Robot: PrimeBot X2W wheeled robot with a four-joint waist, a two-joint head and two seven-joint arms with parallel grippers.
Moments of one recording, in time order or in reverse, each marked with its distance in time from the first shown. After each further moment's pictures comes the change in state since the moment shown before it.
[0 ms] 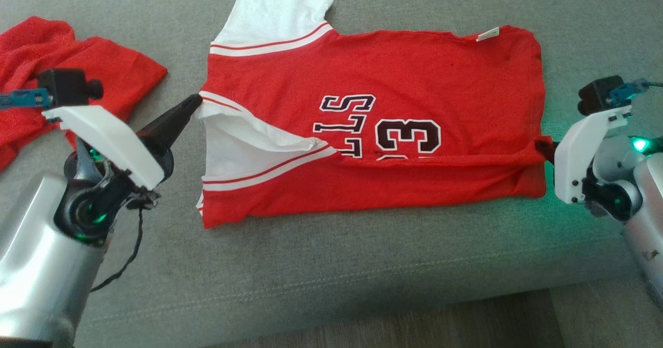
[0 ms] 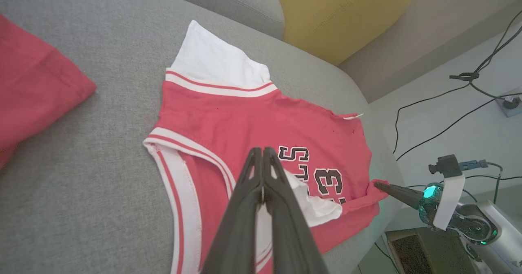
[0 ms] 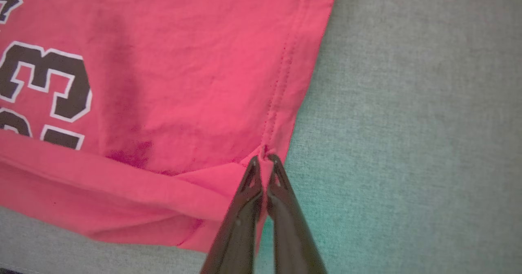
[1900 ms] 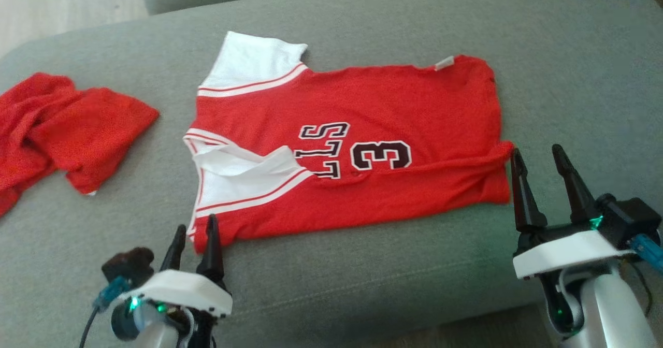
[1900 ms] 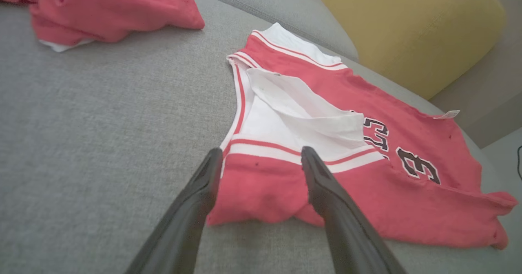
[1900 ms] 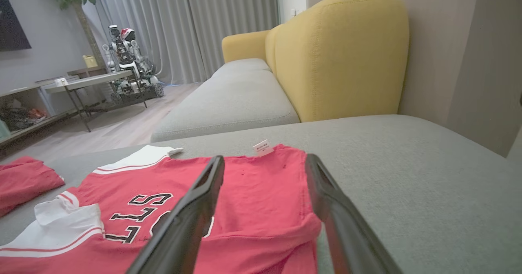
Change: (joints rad) left arm 0.455 -0.404 0.244 0.164 0.623 0.101 -0.606; right arm 0.512 0.385 -0.395 -0.478 -0.384 0.000 -0.762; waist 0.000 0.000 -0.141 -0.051
